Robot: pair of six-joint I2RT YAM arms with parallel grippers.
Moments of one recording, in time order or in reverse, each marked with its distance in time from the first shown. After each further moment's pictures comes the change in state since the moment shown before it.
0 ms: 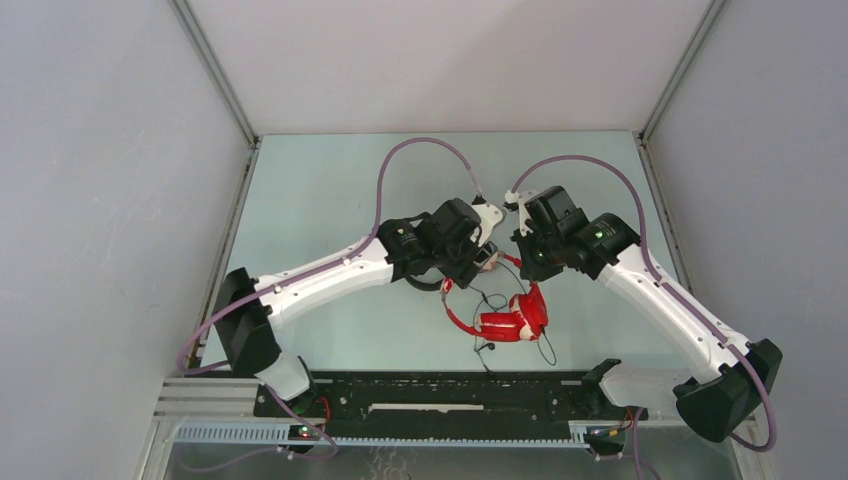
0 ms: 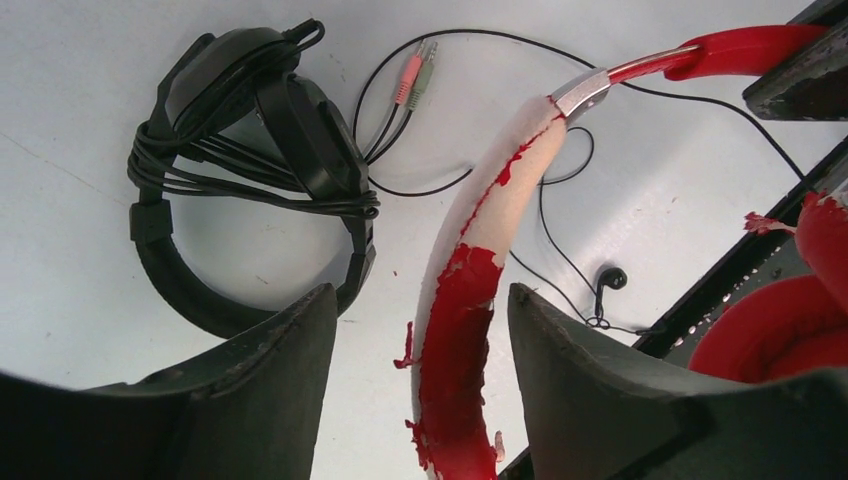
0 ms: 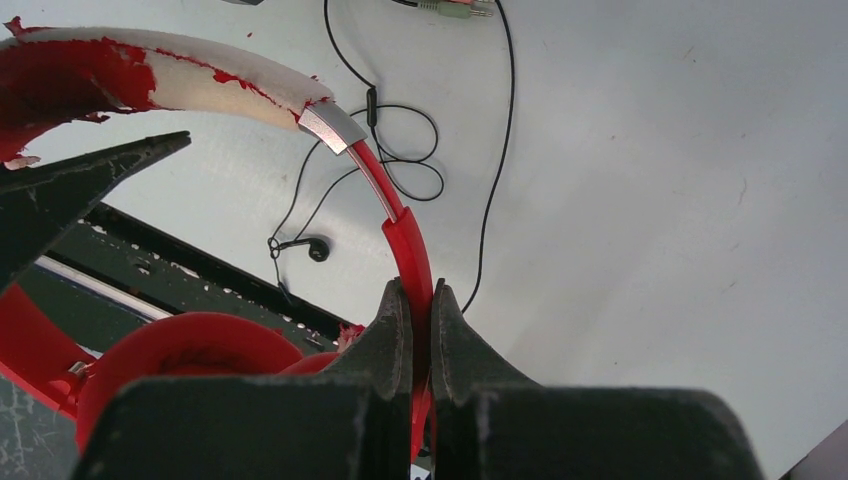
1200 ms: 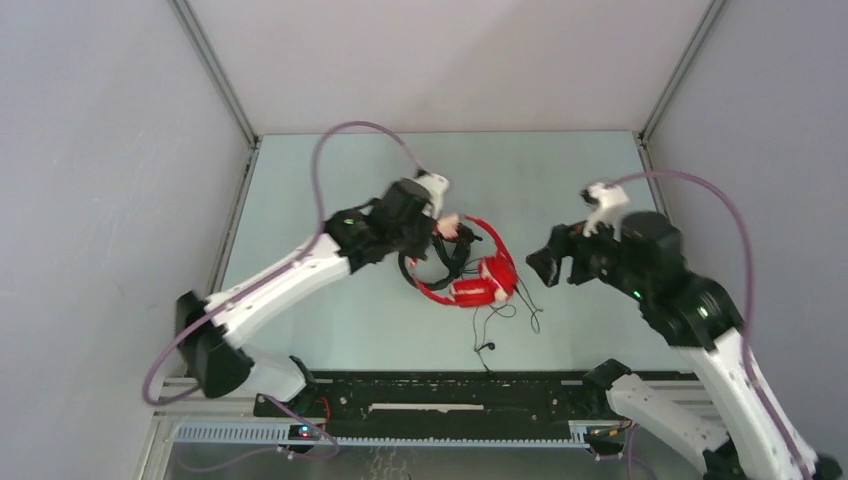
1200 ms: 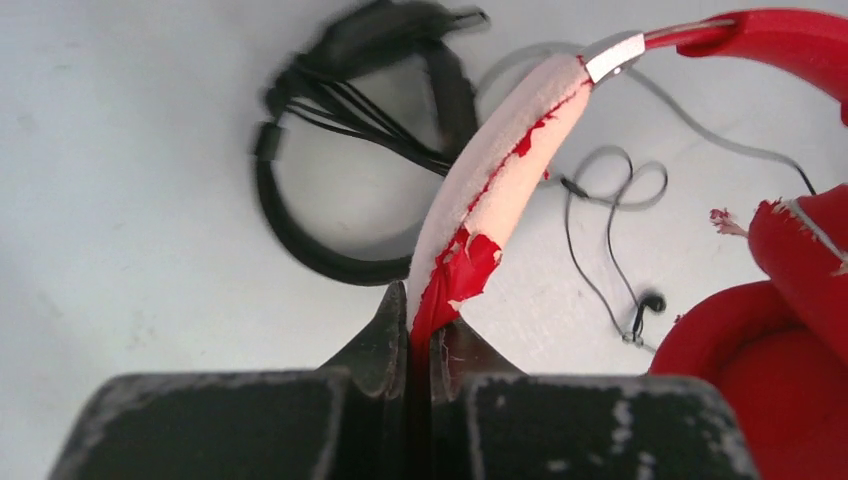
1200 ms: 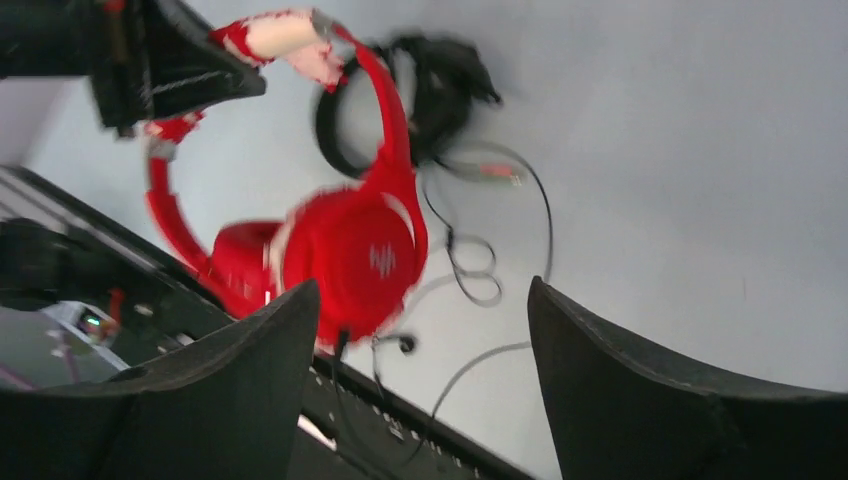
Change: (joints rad) left arm 0.111 -0.120 -0.067 -0.047 -0.061 -0.093; right arm -0.059 -0.323 -0.003 0.098 -0.028 0.108
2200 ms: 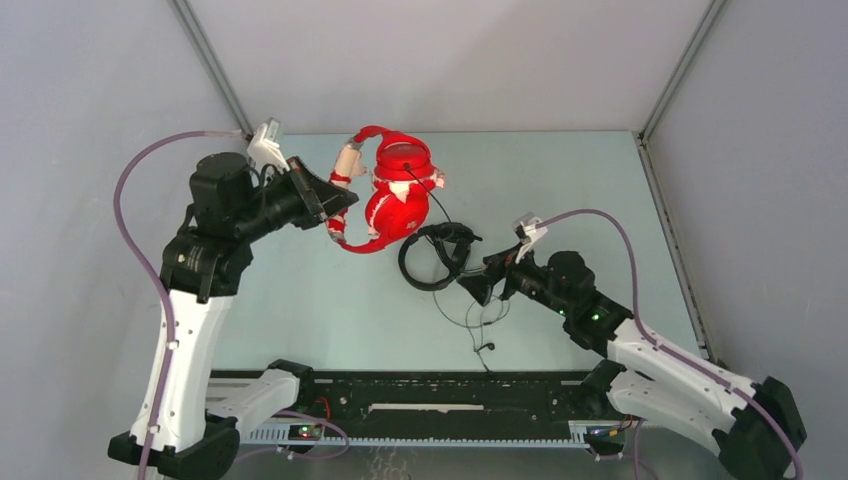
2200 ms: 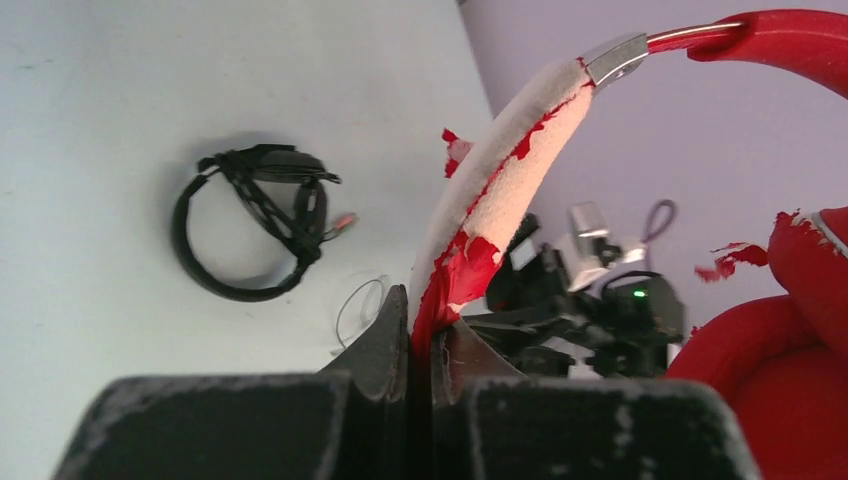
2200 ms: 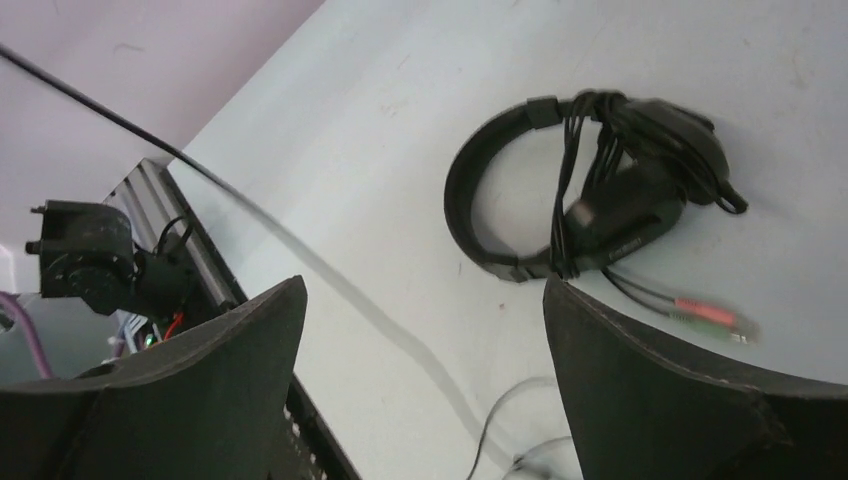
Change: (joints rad) left arm 0.663 -0.475 0.134 -0.128 0.604 -0.423; right arm 0.165 -0.068 -0.724 1.078 -0.172 0.145
